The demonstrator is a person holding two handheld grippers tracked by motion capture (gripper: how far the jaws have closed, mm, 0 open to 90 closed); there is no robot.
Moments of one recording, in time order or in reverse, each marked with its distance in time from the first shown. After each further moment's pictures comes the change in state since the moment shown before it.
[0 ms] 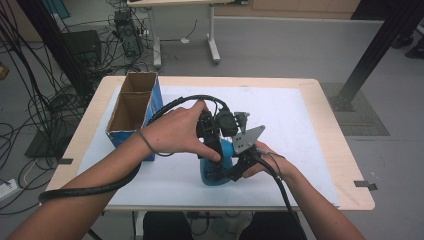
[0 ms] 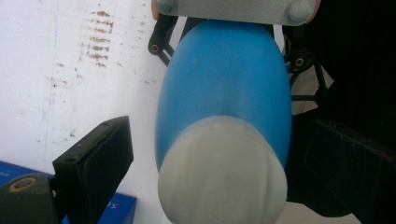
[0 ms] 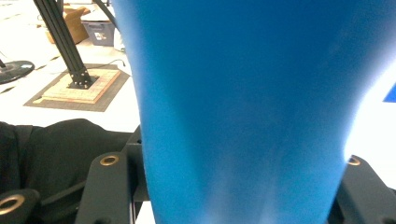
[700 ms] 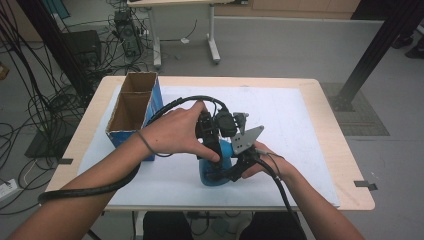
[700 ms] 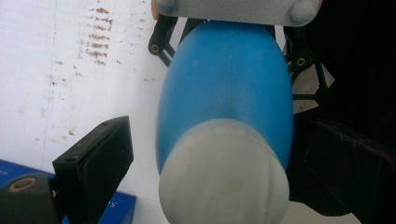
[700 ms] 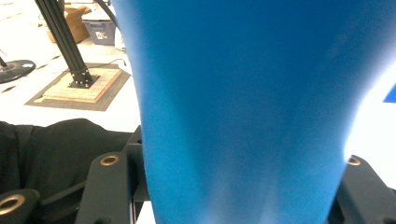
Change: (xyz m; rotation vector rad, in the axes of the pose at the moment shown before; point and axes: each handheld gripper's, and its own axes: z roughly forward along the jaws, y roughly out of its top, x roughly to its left) left arm 0.000 -0.002 0.002 0.003 -0.002 -0.004; right arm 0.000 0.001 0.003 0.004 0.003 -0.002
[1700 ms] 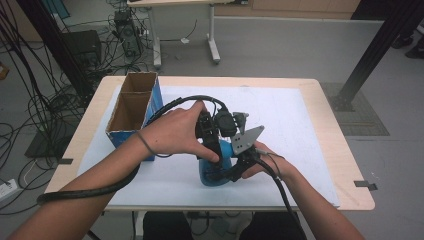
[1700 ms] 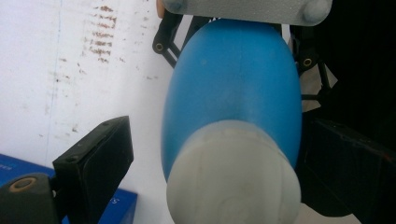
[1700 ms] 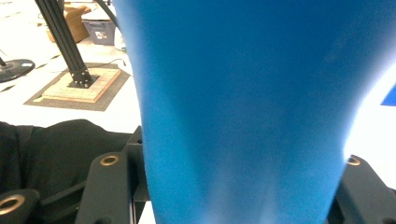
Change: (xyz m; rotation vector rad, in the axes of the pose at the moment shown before) left arm -0.003 0.001 -0.001 0.005 0.015 -0.009; right arm 0.002 0.003 -0.001 -0.001 -0.001 -0.006
